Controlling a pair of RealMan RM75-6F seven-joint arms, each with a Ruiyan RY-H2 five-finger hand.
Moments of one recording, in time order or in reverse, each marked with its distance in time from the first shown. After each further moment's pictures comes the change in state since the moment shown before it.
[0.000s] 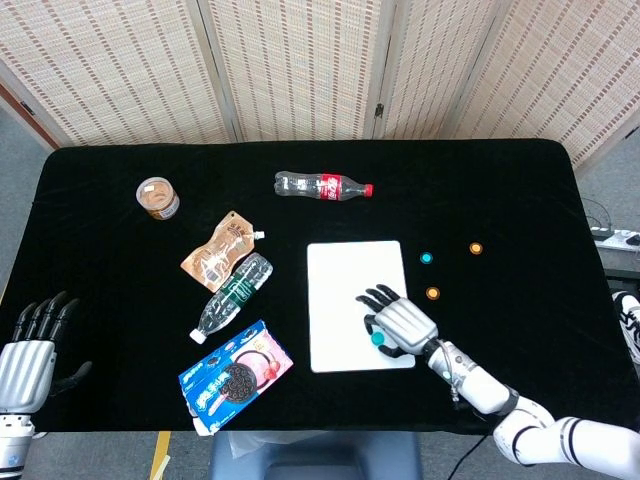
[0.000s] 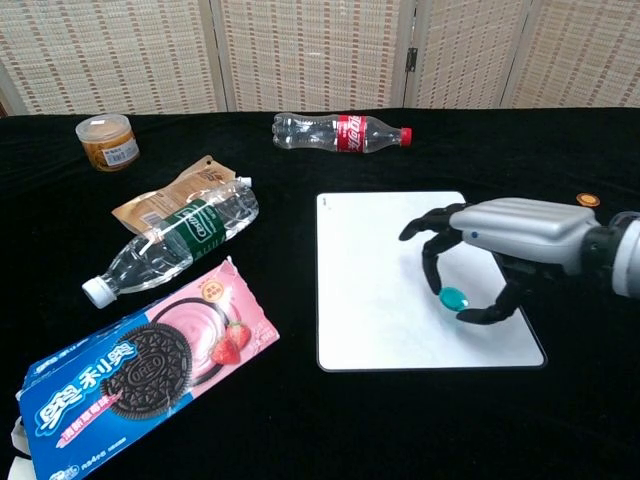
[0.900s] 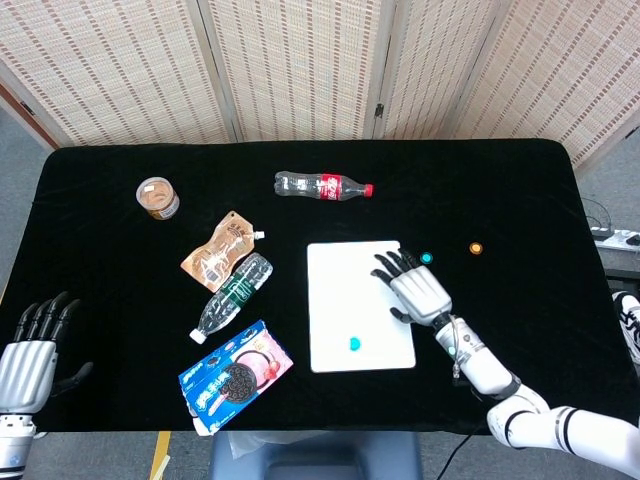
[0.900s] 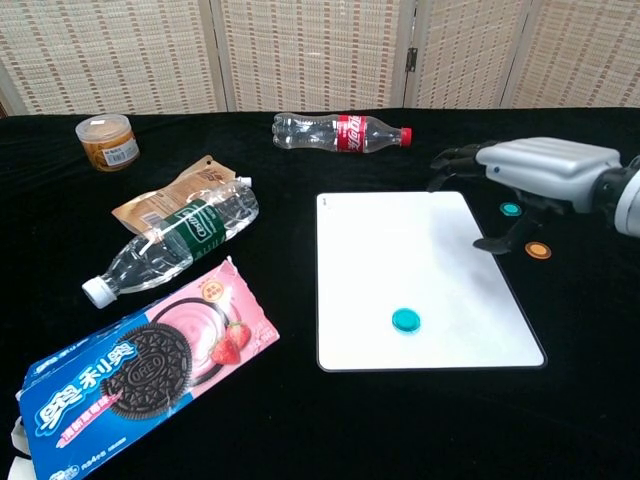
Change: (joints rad) left arm -0.004 -0.004 0.000 -0.006 0.002 -0.011 0.009; right arm 0.008 0.014 0.065 0.049 0.192 0.104 -0.140
